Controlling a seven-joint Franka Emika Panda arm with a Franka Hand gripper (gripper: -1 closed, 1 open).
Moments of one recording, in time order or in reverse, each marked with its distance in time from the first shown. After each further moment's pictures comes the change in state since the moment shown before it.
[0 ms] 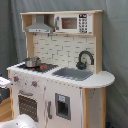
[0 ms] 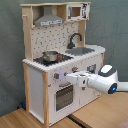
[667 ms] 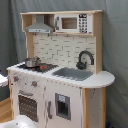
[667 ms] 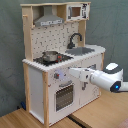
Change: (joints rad) arm 0.079 0.014 -0.041 -0.003 0.064 -0.158 -0.008
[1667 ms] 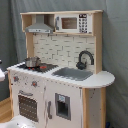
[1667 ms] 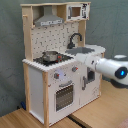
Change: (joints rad) arm 0.118 0.063 -0.098 0.003 0.194 -0.237 -0.056
